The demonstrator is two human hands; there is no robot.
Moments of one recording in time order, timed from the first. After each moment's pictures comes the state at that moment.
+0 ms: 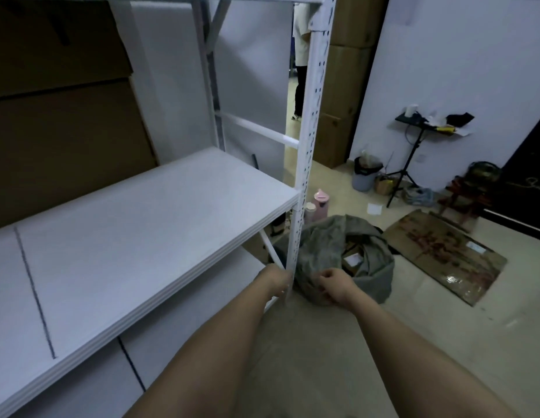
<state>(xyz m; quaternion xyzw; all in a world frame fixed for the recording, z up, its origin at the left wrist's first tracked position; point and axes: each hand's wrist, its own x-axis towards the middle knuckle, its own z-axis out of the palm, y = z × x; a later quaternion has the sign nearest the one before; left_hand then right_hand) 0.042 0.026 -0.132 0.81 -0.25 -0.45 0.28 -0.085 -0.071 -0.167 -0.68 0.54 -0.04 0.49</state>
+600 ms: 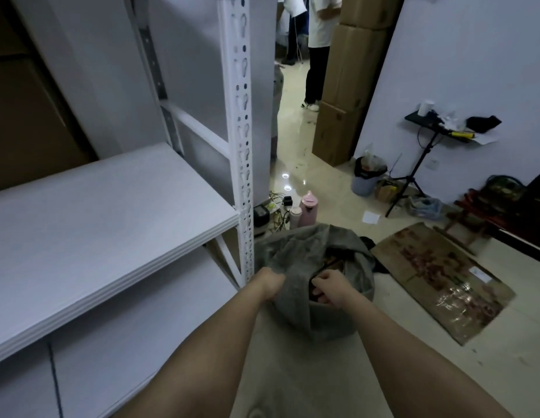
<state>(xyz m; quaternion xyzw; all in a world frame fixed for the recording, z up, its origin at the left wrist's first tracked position) -0.021 -0.236 -0.165 0.81 -0.20 -0.48 0.29 -0.143 -0.353 -0.194 -0.69 0.51 0.04 0.51</state>
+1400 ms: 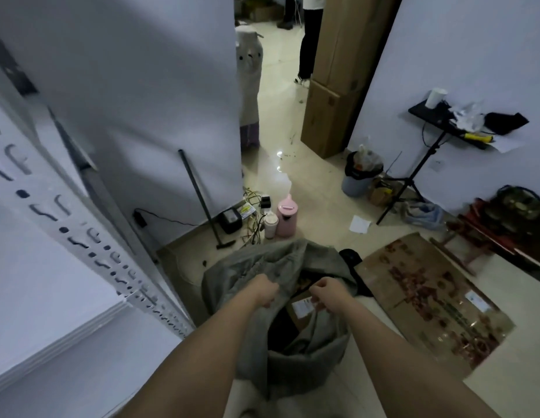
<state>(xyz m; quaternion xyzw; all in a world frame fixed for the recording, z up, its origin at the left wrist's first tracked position) 0.047 -0.547 -0.231 0.81 -0.19 -0.50 0.23 -0.084 -0.665 -0.250 -0.73 0.50 0.14 0.46</state>
